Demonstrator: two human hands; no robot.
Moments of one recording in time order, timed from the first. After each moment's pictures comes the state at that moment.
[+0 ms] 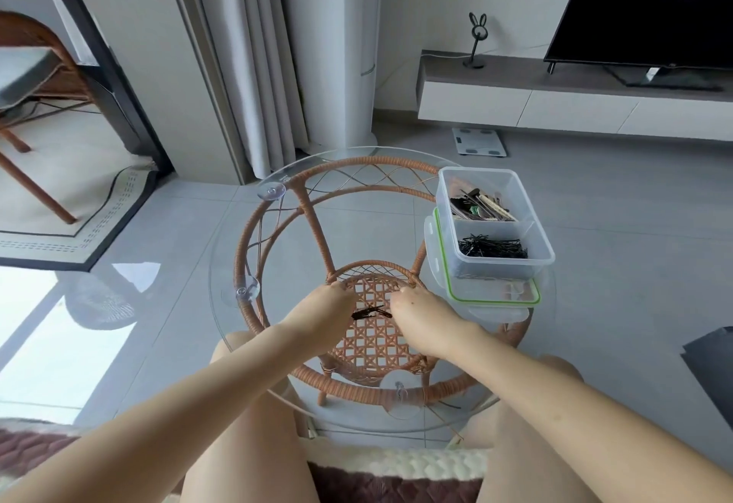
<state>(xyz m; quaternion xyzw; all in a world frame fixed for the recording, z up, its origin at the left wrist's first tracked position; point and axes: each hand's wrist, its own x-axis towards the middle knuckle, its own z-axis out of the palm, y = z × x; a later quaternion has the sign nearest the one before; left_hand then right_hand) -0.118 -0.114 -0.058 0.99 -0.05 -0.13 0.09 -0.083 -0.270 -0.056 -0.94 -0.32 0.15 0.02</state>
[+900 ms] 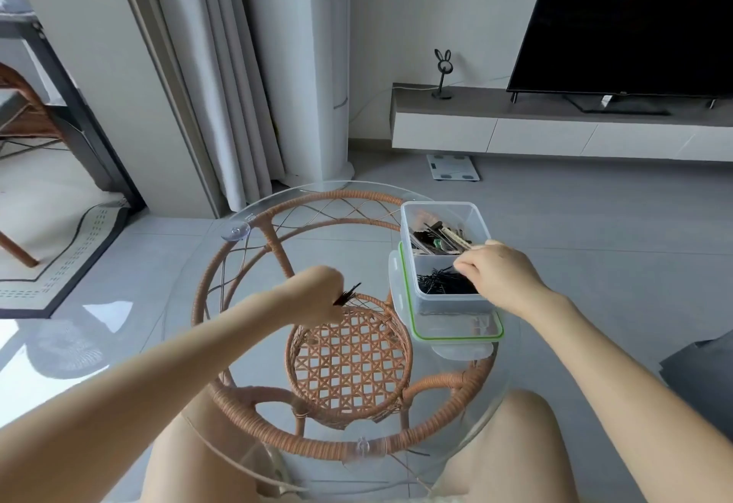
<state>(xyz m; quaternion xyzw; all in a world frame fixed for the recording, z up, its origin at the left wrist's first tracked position) -0.051 -0.135 0.003 0.98 -0.09 -0.19 0.05 0.018 -0.393 -0.008 -0.98 -0.21 -0.03 0.04</state>
